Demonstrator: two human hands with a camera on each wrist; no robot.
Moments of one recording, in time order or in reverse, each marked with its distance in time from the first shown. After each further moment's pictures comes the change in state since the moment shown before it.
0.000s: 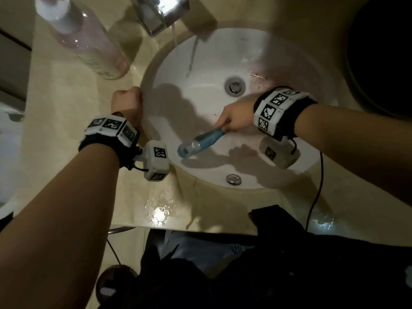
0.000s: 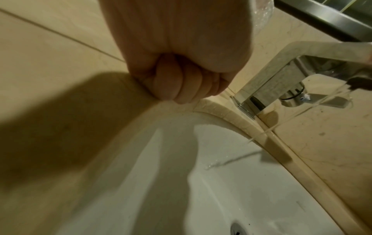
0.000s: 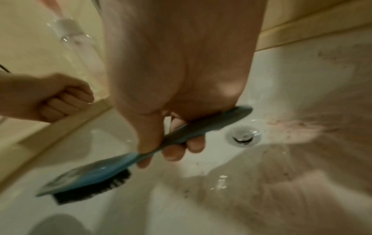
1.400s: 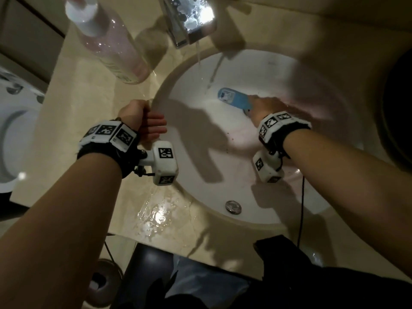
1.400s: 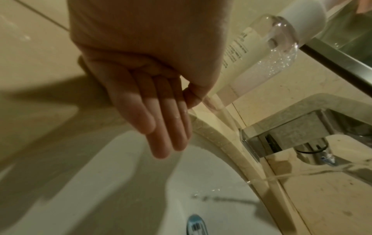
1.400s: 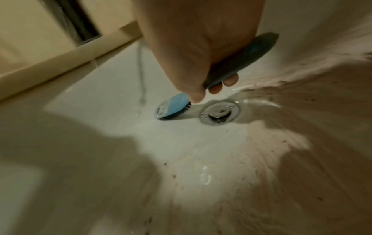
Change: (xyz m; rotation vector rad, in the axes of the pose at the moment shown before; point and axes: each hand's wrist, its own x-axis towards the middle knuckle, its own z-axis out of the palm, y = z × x) left_hand -0.011 0.003 0.000 -0.451 -0.173 -0.393; right_hand 0.054 0.067 -0.010 0.014 0.559 0.442
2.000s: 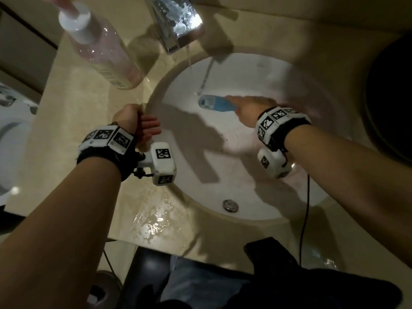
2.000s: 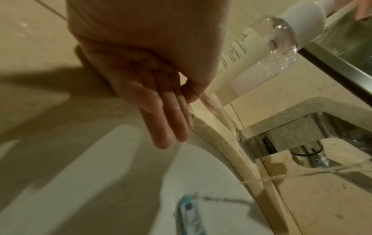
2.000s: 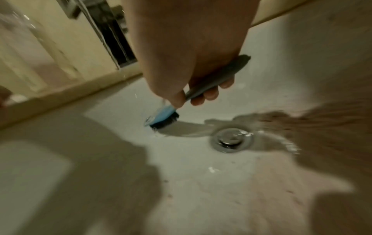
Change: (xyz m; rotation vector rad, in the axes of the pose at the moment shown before) left_hand -0.001 -0.003 0.001 -0.028 0.027 0.053; right_hand -0.013 -0.009 -0.020 0.059 -0.152 -0.135
